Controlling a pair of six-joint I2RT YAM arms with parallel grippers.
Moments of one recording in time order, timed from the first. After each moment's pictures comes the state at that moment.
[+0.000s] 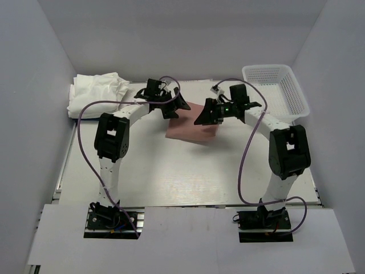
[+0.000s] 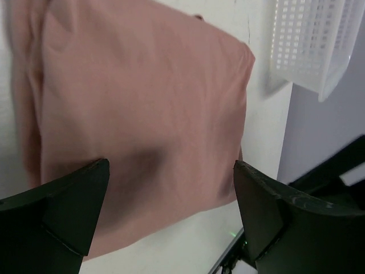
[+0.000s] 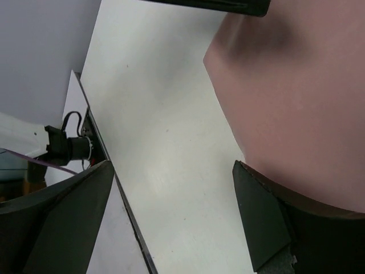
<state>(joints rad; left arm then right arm) -0.33 2.21 1.74 -0.27 0.57 -0.68 0.29 1.81 1.34 -0.25 -0.92 0.28</state>
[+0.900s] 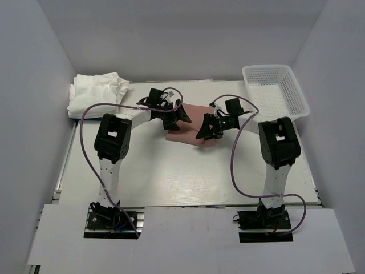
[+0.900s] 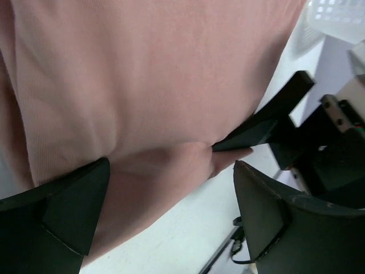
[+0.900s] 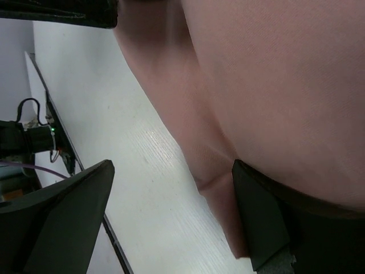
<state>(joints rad) -0.35 2.20 1.57 -0.24 0.64 -0.66 0.29 2.00 1.23 -0.23 -0.89 0.20</state>
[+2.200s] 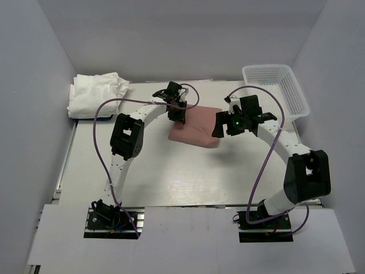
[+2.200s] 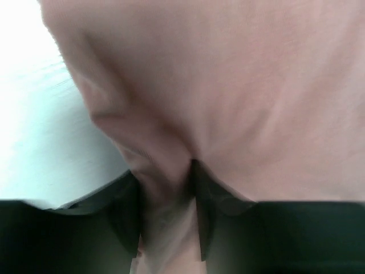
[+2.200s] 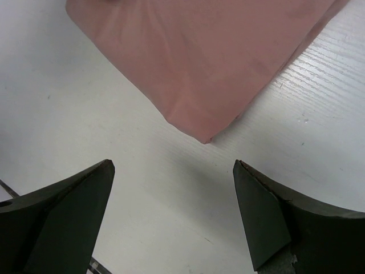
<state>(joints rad) -0.47 2.39 2.00 -0.63 0.16 -0.22 0.28 1.51 1.10 -0.46 -0.44 0.05</state>
